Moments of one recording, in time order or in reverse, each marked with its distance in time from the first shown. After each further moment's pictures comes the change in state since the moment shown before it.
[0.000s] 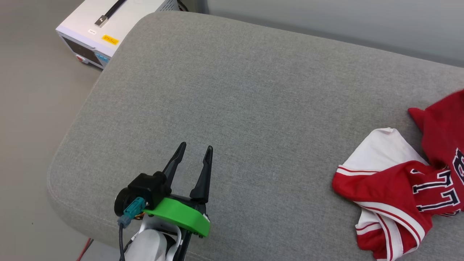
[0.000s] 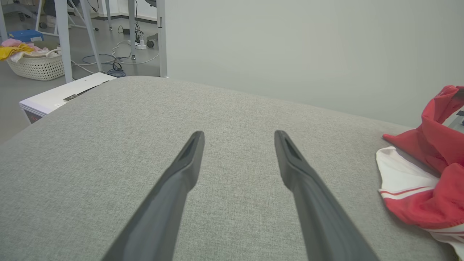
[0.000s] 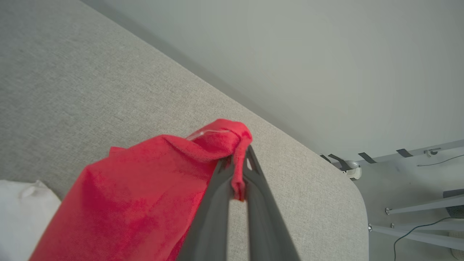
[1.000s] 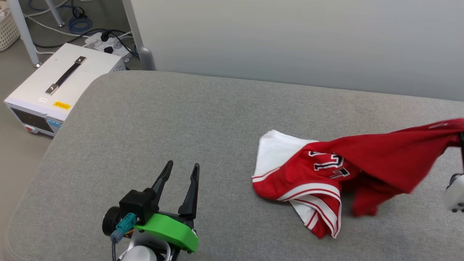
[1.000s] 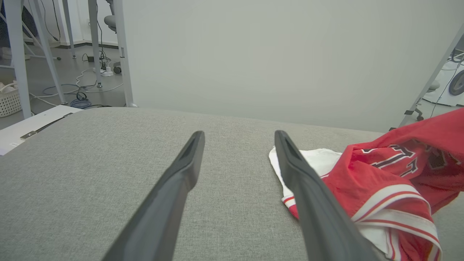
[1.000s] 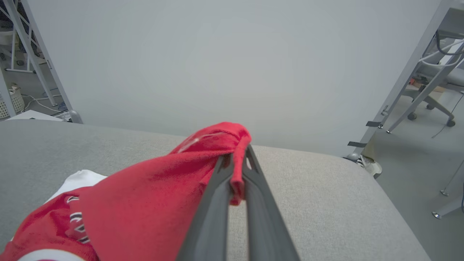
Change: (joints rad) left arm 0.074 0.021 0.047 0.011 0.033 0.000 0.000; right arm 0.635 0.370 -0.391 -0.751 0.086 0.000 -0.199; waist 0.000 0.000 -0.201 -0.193
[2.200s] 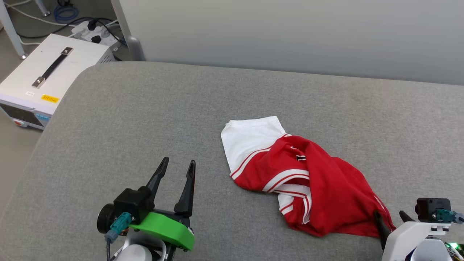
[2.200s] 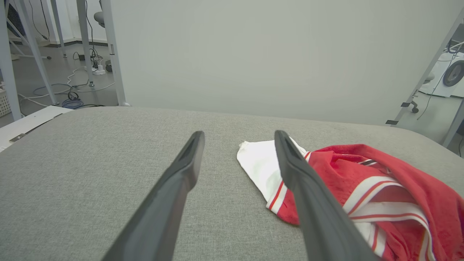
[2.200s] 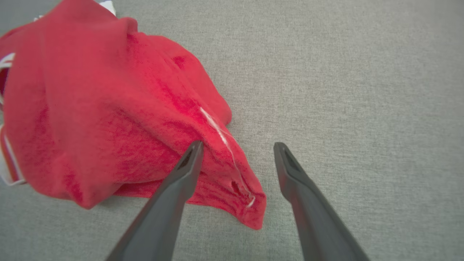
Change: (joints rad) left arm 0.001 0.033 -0.015 -0.039 -0.017 0.016 0.000; right arm 0.145 0.130 0.131 0.238 0.004 0.000 0.091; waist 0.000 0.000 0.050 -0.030
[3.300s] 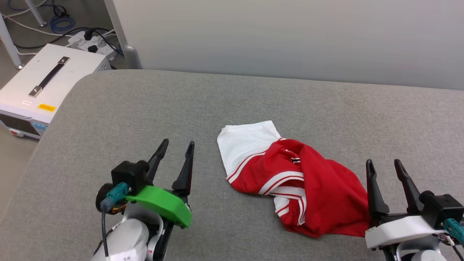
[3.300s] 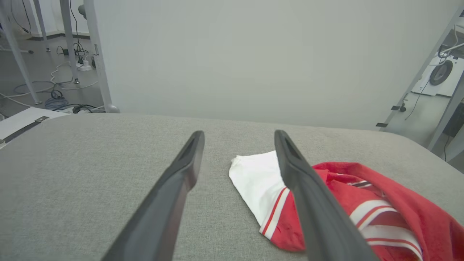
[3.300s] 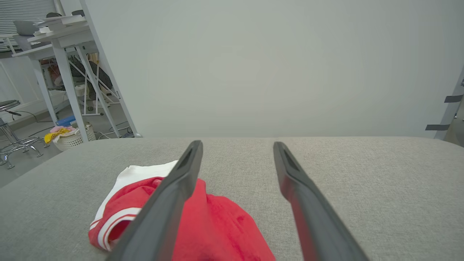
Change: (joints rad) left arm -0.209 0.210 -0.308 0.070 -0.352 0.189 0.000; right arm -0.061 0.037 0.082 -0.008 0.026 0.000 -0.562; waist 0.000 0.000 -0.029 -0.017
